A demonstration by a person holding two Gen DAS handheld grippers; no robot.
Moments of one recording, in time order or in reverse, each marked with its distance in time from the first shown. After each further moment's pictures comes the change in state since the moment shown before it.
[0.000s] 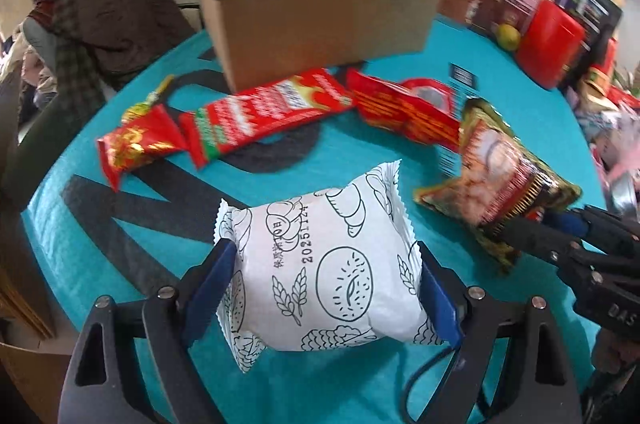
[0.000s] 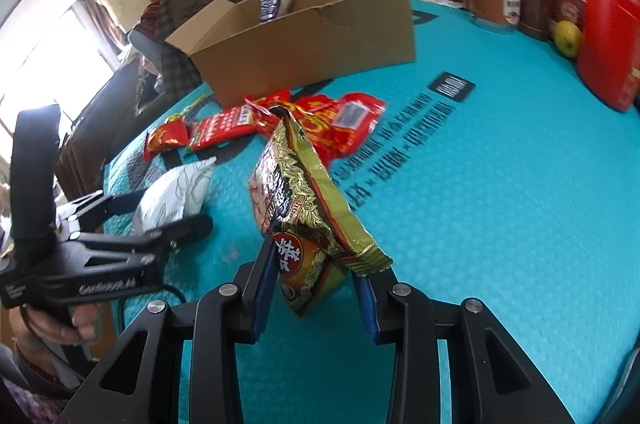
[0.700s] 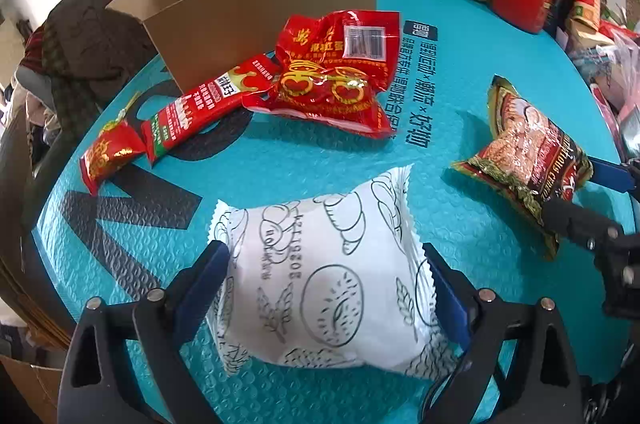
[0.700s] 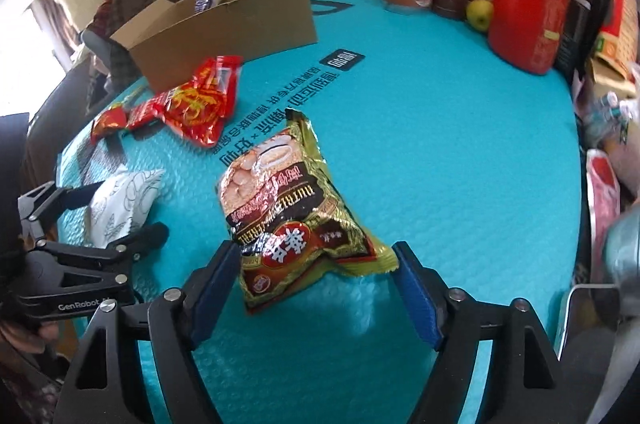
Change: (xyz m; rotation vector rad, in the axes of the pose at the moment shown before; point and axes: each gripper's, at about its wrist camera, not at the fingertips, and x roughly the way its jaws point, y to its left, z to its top) left arm 0.008 -0.059 -0.016 0.129 0.025 0.107; right arm -0.029 -0.041 -0.028 0.007 0.012 -0.217
